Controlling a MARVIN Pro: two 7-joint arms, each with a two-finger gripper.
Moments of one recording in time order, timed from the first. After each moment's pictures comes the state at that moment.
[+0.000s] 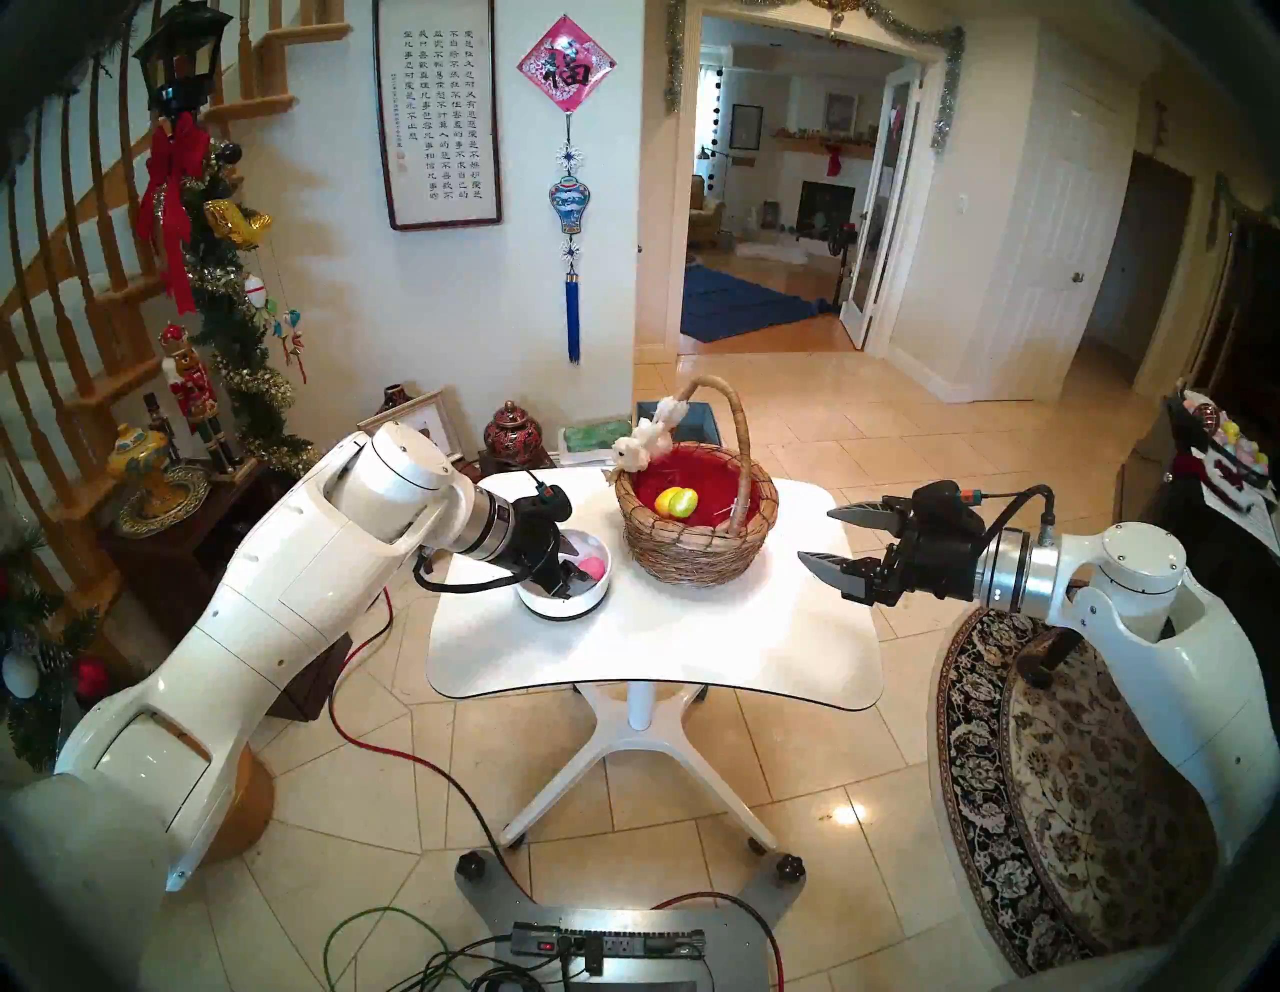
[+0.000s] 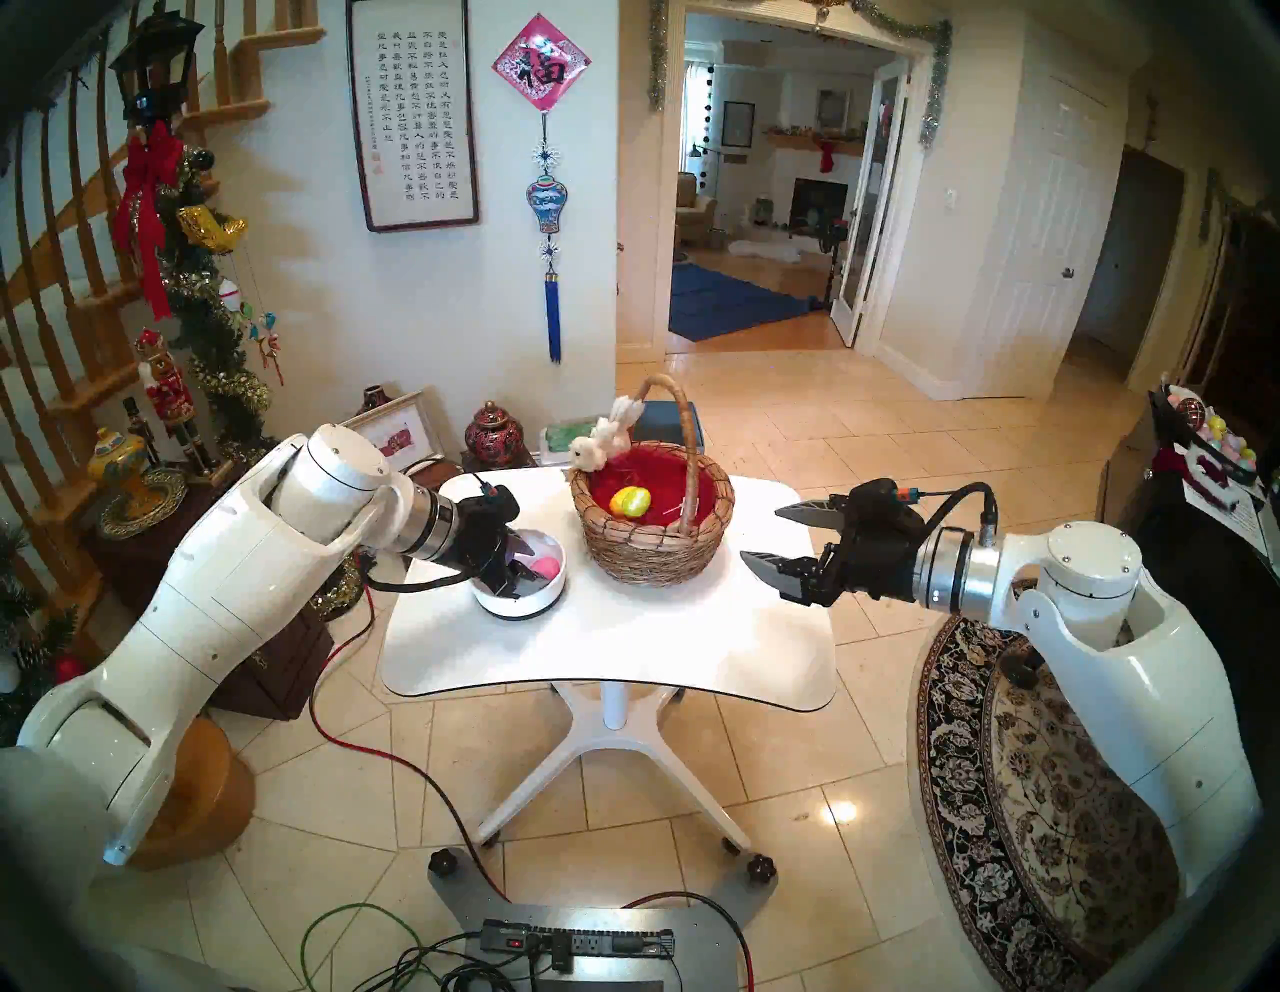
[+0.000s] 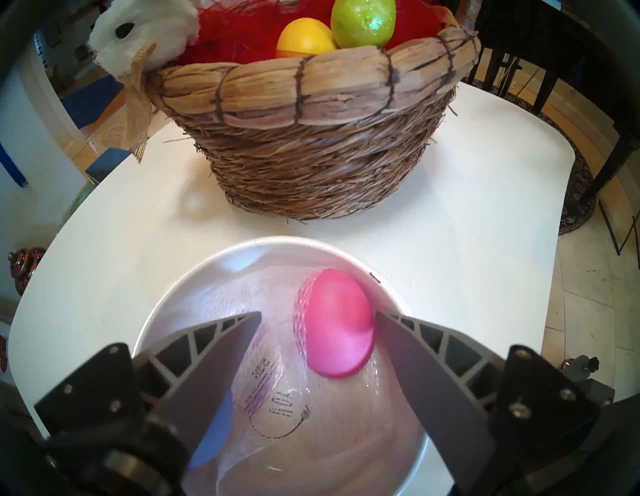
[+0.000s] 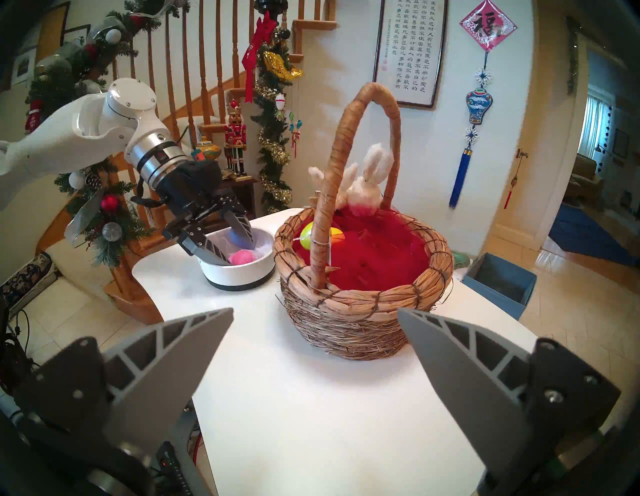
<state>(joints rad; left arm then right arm) 1.00 -0.99 -1.05 -1.45 -0.02 0.70 -0.99 -1.79 -0.59 1.69 -1.86 0.74 0.26 0.75</state>
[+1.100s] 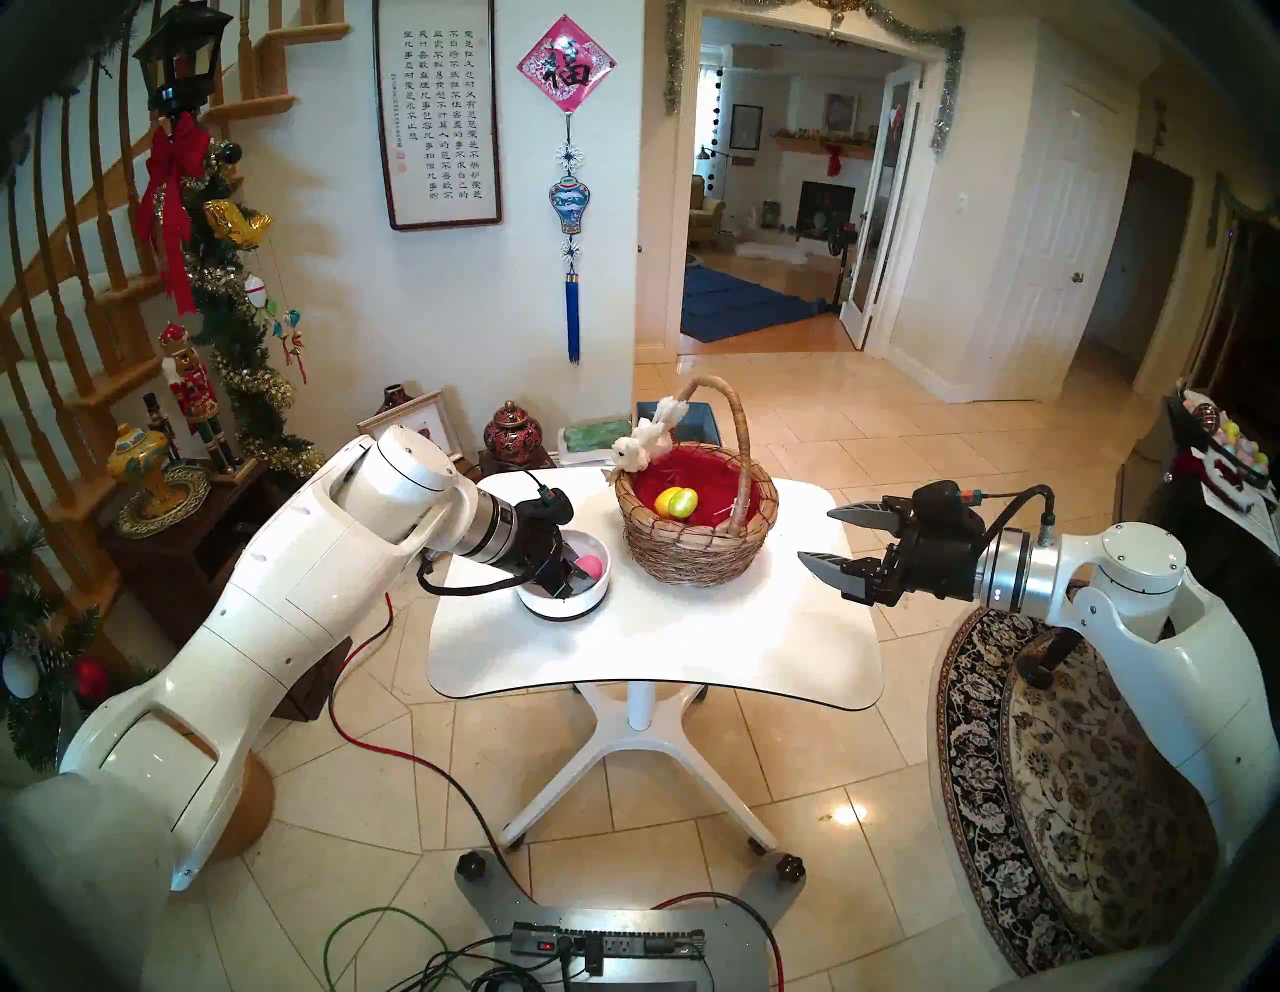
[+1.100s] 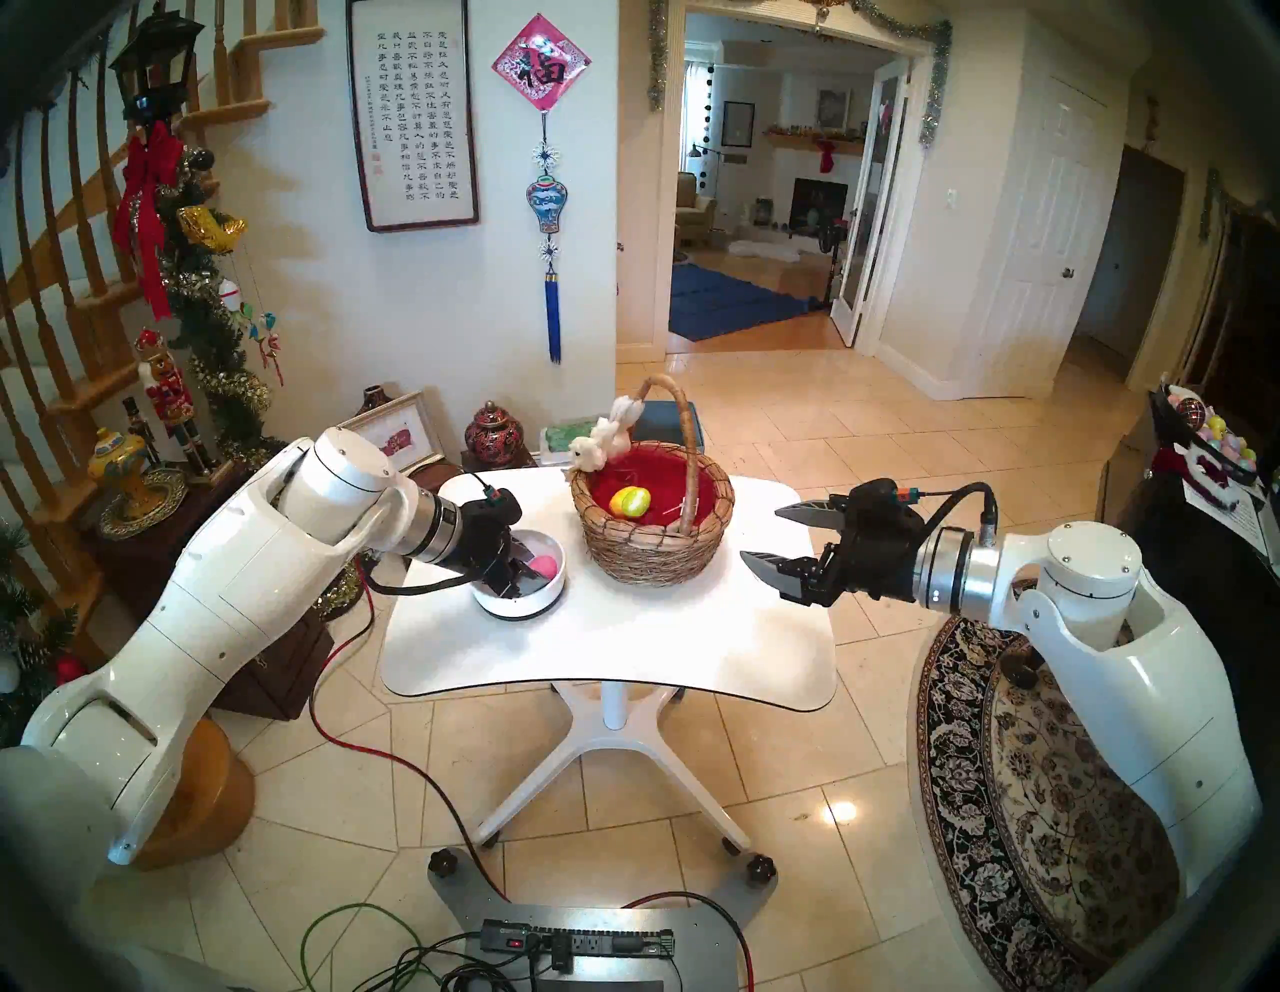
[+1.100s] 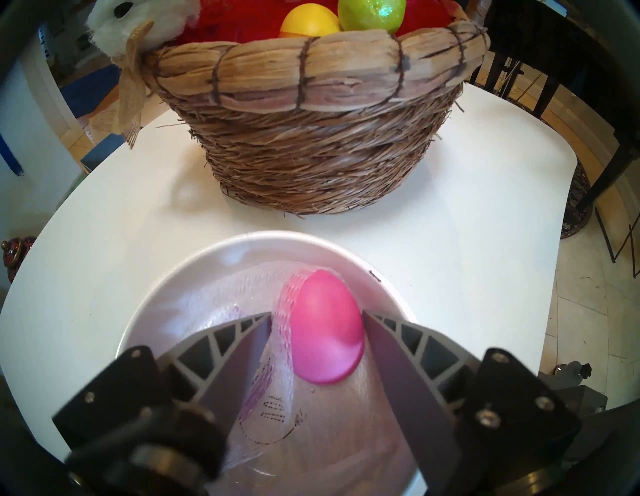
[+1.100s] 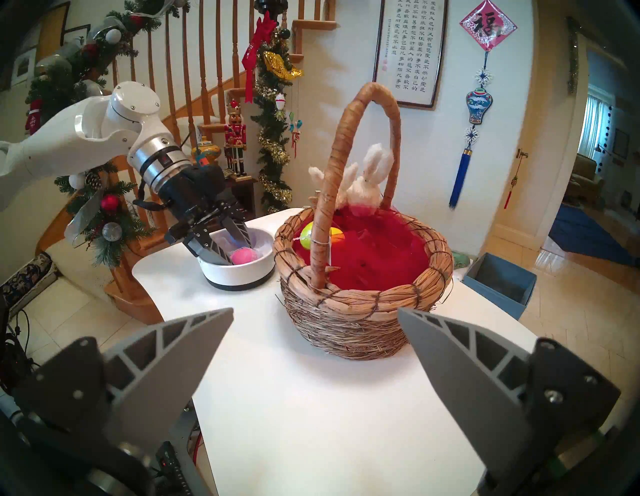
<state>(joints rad) 0.99 -1.01 -1.05 -1.43 -0.03 0.72 -0.99 -1.79 -0.59 1.69 -1.86 0.74 0.26 0.75</state>
